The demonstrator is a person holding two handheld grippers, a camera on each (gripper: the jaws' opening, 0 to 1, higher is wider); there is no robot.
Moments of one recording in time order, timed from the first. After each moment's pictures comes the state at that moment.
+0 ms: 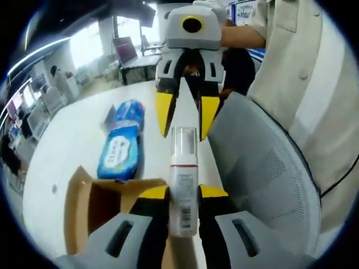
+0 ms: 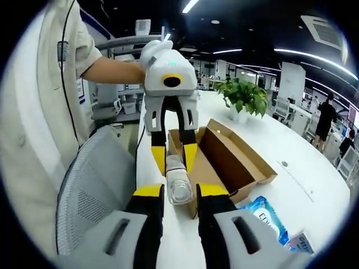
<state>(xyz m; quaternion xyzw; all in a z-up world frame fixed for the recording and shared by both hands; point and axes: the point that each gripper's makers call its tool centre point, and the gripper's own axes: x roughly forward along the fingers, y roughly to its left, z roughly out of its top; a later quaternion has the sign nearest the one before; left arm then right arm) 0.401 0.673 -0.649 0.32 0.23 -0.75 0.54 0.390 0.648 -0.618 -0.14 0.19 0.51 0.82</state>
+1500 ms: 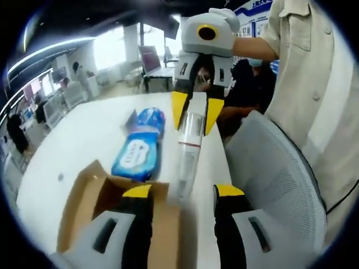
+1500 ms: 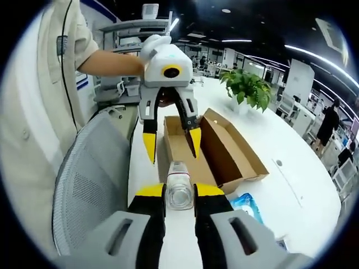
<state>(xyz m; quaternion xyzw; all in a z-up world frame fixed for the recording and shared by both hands) 0.434 0.673 -0.642 0.24 0.22 -0.71 0.63 0.415 0.619 -0.612 -0.20 0.24 0.51 0.80</state>
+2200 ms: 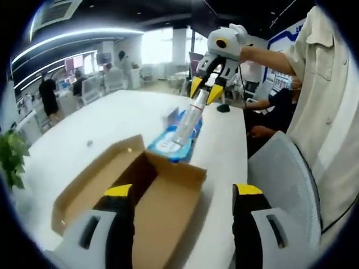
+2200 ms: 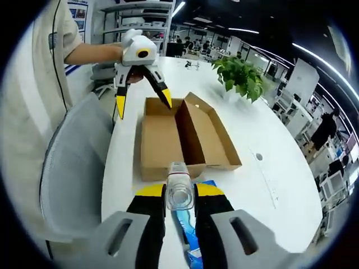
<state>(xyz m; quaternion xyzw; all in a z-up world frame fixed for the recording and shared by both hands) 0.473 0.732 -0.632 0.15 0.25 -0.59 0.75 0.480 0.557 -0.597 -0.29 0.28 0.49 0.77</state>
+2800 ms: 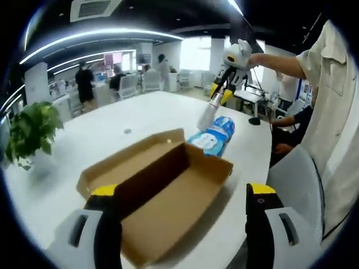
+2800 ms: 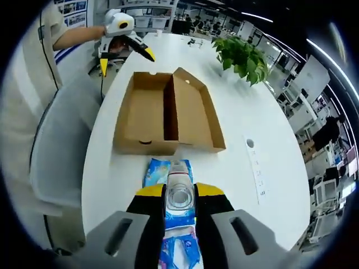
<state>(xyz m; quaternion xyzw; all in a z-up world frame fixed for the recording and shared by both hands) 0.493 0.796 -0.625 0.11 0.25 -0.49 0.83 0.541 0.513 -0.612 -0.36 0.34 0.49 0.72</state>
